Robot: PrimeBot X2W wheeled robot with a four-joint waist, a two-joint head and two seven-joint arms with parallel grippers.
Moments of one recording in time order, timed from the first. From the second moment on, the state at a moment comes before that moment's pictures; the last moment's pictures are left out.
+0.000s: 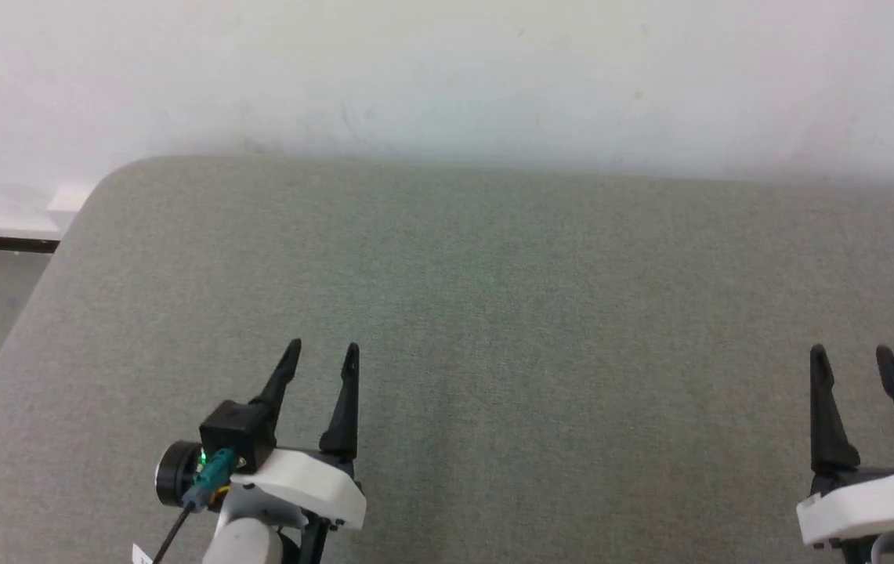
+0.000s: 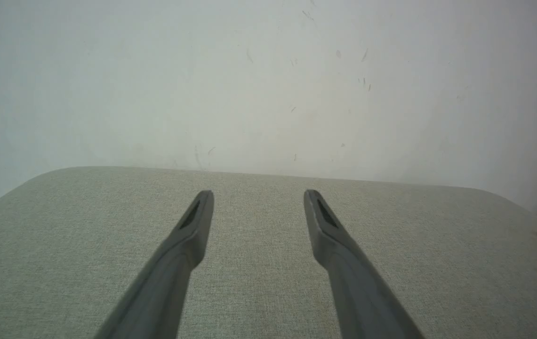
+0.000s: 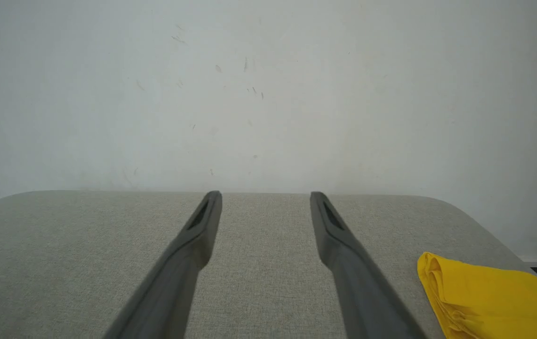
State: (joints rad) left arm -0.13 0.05 -0.15 0.27 -0.19 -0.05 -0.26; right arm 0.07 -0.06 -0.19 -0.04 0.11 0.13 -0.14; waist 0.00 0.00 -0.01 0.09
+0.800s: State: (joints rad) left arm -0.08 0.05 -0.17 0.27 -0.21 -0.03 -0.26; right arm 0.11 -0.05 -0.16 0.07 0.18 0.13 -0.20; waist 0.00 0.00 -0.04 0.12
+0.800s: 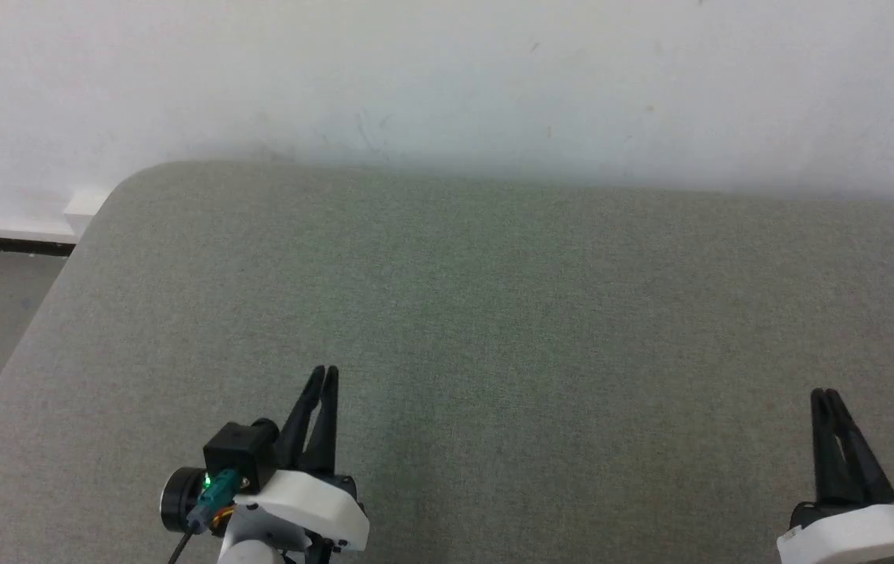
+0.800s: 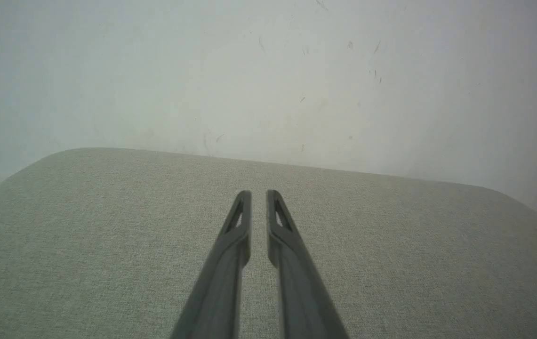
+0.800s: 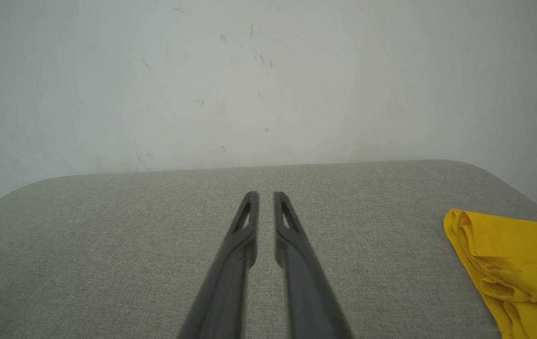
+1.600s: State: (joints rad) left arm -0.08 0.05 -0.15 0.25 -0.20 -0.03 -0.23; right arm 0.11 -0.05 -0.15 0.07 0.17 0.13 -0.18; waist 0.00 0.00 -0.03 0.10
